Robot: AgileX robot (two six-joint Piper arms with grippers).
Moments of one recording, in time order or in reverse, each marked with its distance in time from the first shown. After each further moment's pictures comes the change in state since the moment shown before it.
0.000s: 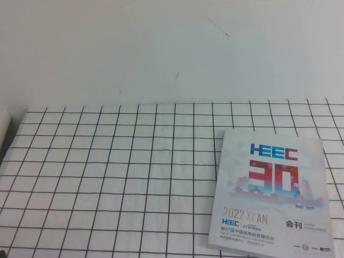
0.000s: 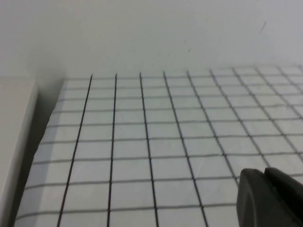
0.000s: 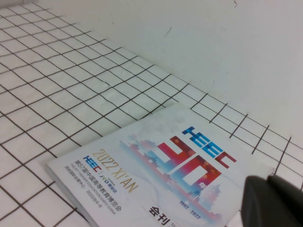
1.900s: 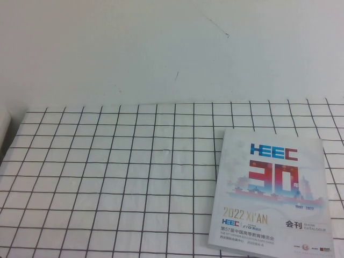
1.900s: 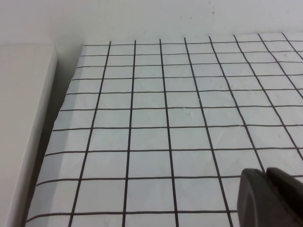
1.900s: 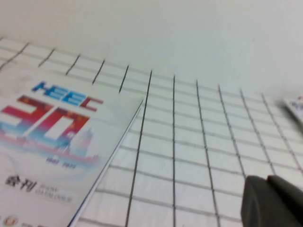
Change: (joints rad) right arm -0.508 -0.209 0.302 0.018 -0.157 0.000; left arm 0.067 -0.004 -0.003 0.043 0.103 -0.011
